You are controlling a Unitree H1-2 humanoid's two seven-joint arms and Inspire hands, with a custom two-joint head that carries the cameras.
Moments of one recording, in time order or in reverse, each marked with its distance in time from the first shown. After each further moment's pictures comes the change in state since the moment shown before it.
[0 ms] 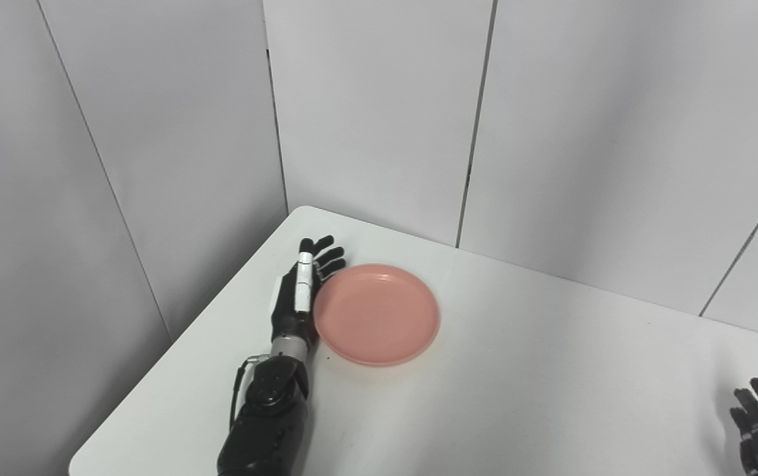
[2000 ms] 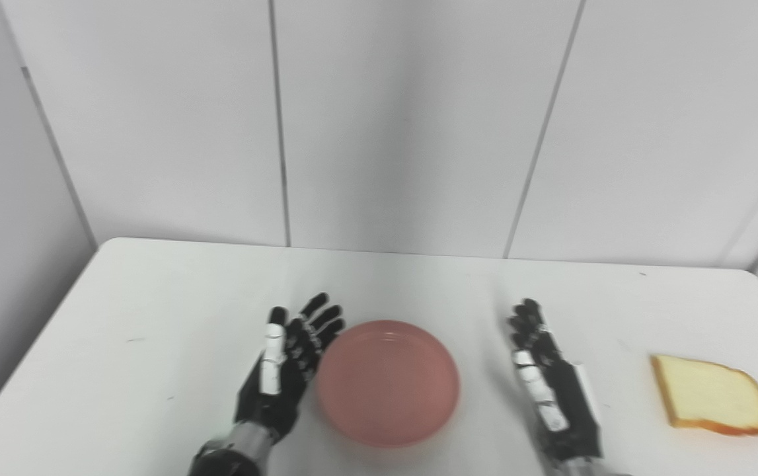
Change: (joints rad) left arm 0.164 -0.167 -0.246 -0.267 -0.088 0.217 -0.314; right arm 0.025 0.125 0.066 -0.056 -0.210 -0.028 -0.110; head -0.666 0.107
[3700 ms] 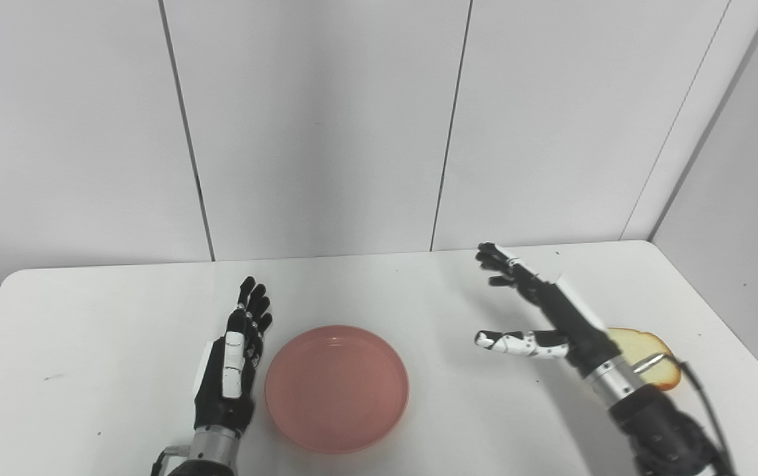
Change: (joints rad) left arm -0.107 -0.050 -0.040 0.285 0.191 -0.406 0.081; right arm -0.069 -0.508 -0.029 -0.179 -0.191 0.095 0.099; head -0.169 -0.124
